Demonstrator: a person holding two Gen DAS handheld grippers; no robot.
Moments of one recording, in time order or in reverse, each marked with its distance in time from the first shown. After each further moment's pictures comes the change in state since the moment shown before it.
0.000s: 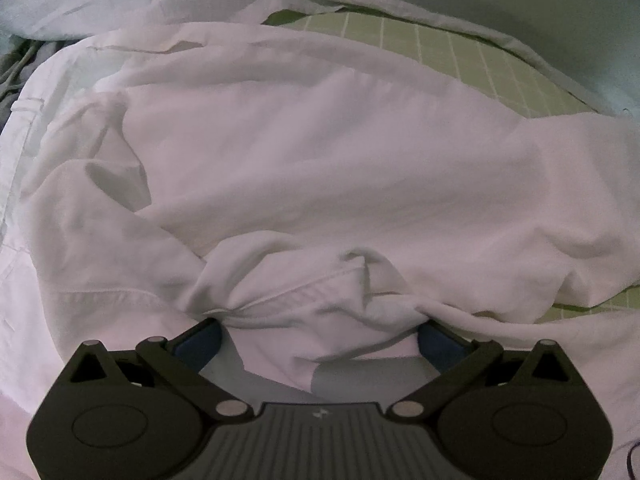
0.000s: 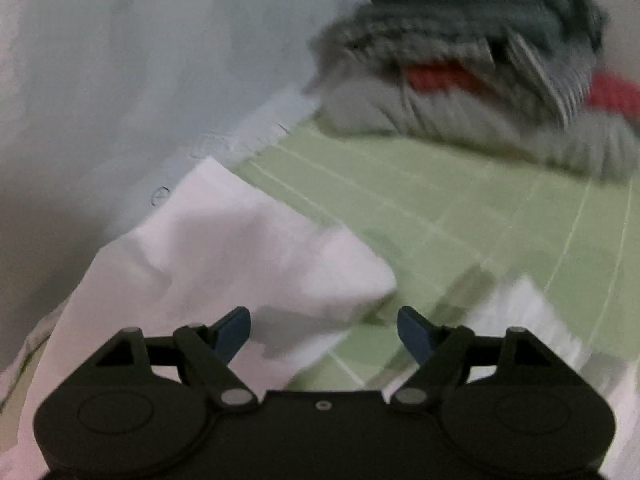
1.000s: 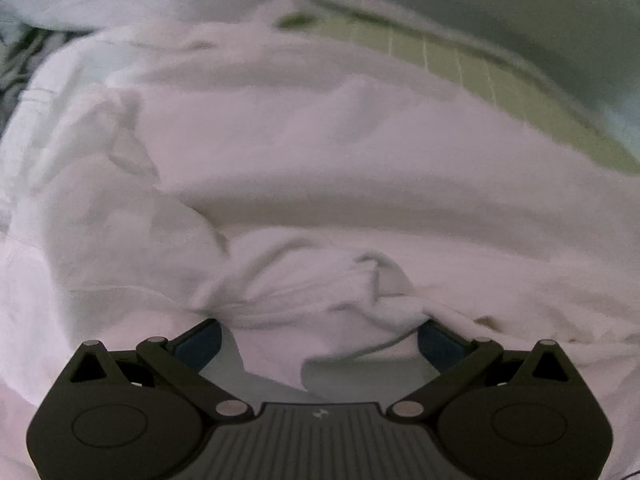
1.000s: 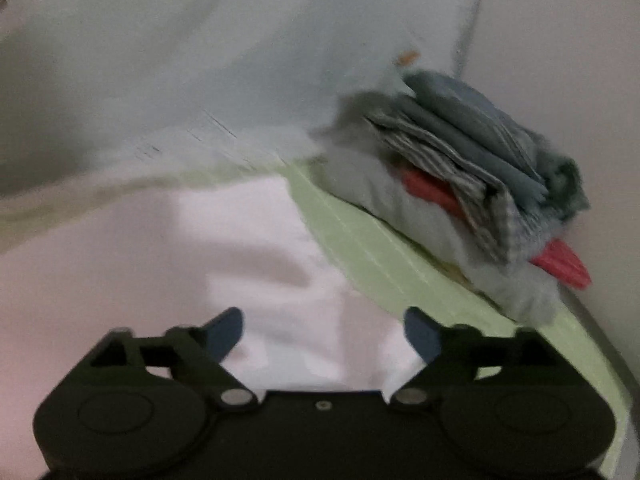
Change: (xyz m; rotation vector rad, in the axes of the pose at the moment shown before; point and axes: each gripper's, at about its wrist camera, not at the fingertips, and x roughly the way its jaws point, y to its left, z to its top) left arm -0.021 0.018 -0.001 -0.047 -0.046 -0.049; right arm -0.045 0.065 -0.009 -0.480 -0.139 -0.249
